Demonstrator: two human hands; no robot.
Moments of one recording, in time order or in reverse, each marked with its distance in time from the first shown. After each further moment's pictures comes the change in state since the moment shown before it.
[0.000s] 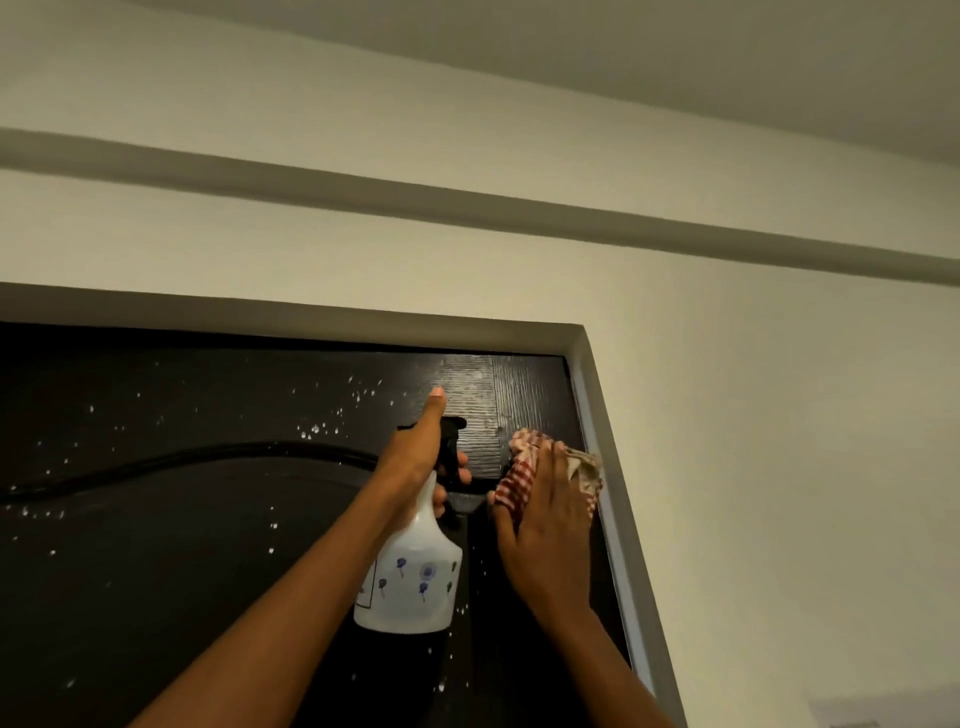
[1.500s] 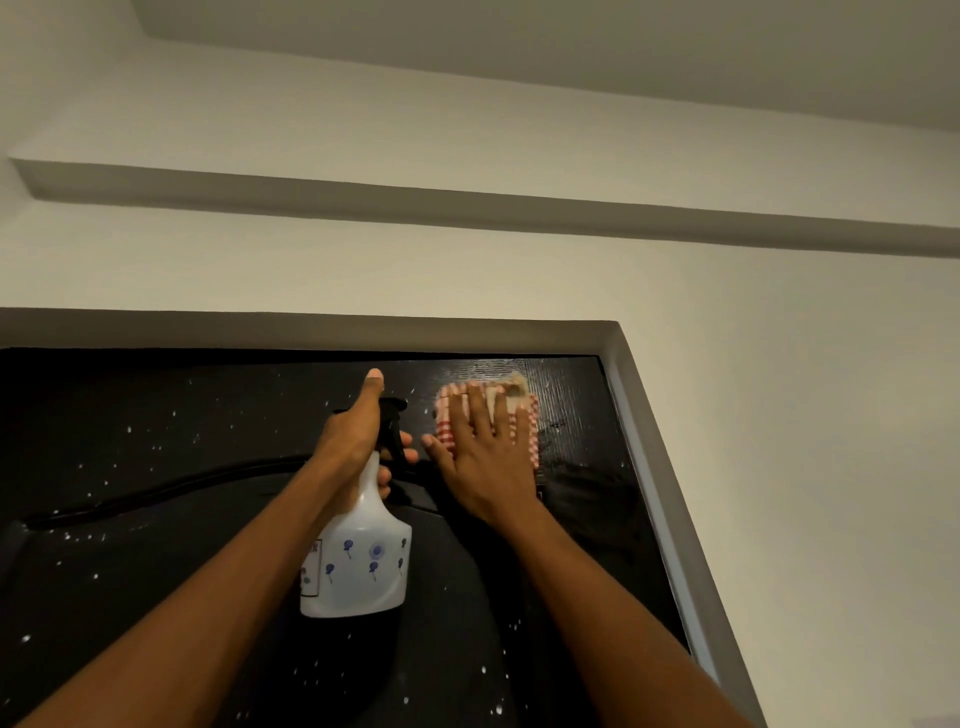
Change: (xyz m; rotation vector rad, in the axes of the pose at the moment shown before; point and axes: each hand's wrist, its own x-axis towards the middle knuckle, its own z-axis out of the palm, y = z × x) left_hand 0.031 0.015 -0.089 0.065 0.210 0.042; right_hand 0.094 -0.094 0.054 -0.257 -0.229 -0.298
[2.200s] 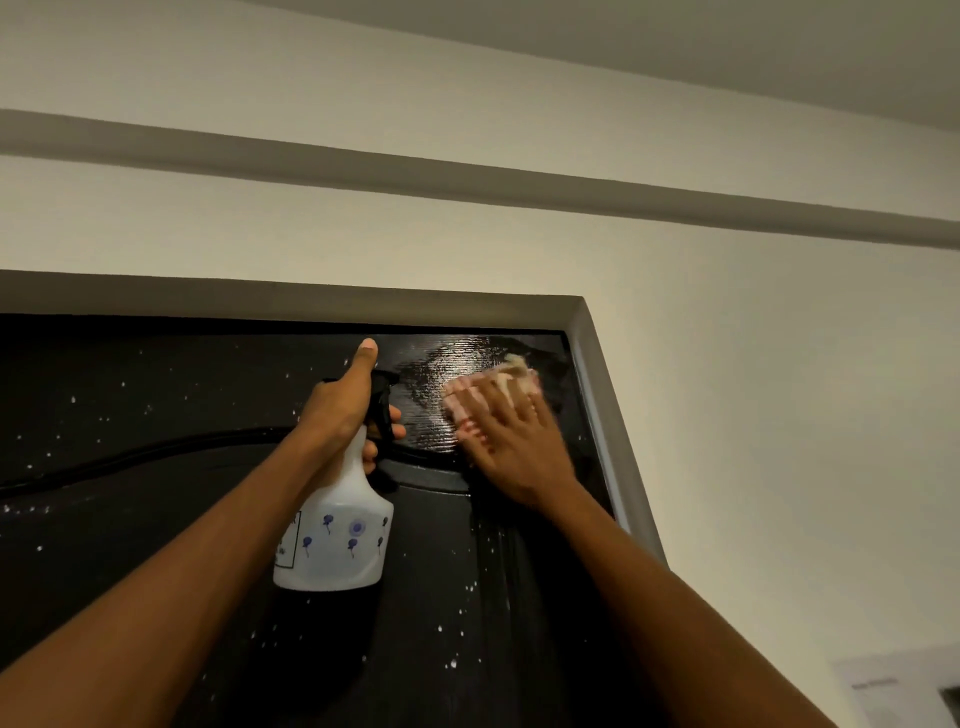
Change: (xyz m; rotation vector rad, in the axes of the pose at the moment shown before) left_hand -0.015 0.006 0.021 0.067 -0.045 0.050; right_hand -0.027 0.089 -0.005 -0.188 0.062 -0.131
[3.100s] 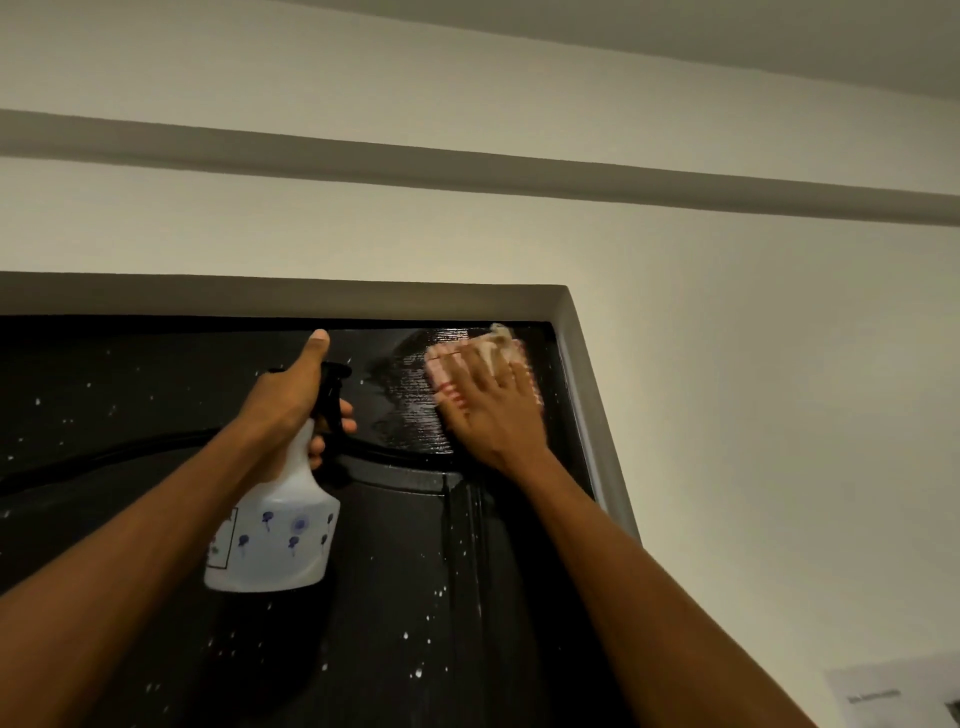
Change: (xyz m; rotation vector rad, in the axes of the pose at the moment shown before) left_hand 0.008 -0.003 0.000 0.031 0.053 0.036; right_hand 0.029 0.015 0.002 0.080 0.050 0.069
